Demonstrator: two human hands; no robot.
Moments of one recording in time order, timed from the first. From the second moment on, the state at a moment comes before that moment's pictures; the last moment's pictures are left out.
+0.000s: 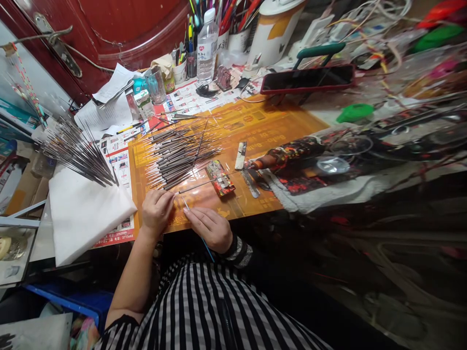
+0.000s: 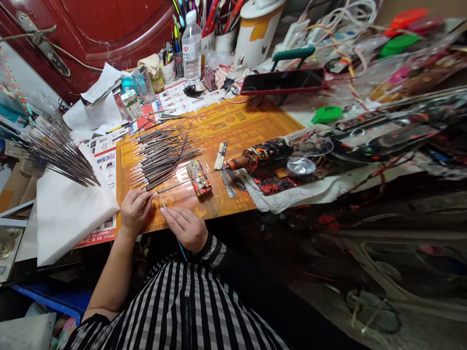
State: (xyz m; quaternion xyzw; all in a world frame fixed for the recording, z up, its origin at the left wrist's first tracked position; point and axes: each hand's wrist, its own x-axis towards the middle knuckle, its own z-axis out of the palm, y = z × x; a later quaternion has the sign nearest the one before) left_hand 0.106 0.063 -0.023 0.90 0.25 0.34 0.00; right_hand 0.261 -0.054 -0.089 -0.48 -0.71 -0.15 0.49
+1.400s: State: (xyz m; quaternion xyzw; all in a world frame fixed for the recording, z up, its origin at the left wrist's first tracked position) left_hand 0.105 0.064 -0.028 0.90 0.24 0.35 -0.02; right_hand 0.266 -0.059 -0.095 -0.45 -0.73 -0.14 0.49
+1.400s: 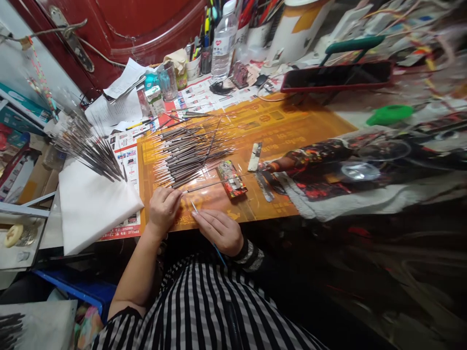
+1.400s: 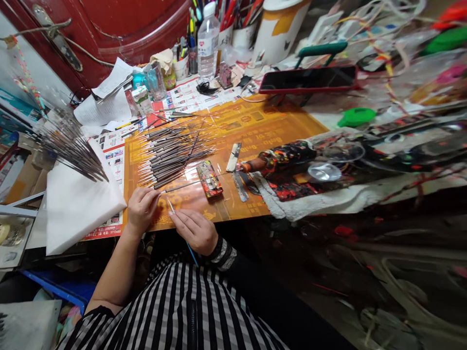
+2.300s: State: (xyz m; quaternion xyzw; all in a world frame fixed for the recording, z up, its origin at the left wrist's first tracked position) left_hand 0.003 0.112 0.010 0.75 0.54 0.38 -0.06; right_hand 0.272 -0.062 -0.096 -0.41 -0.75 -0.14 0.50
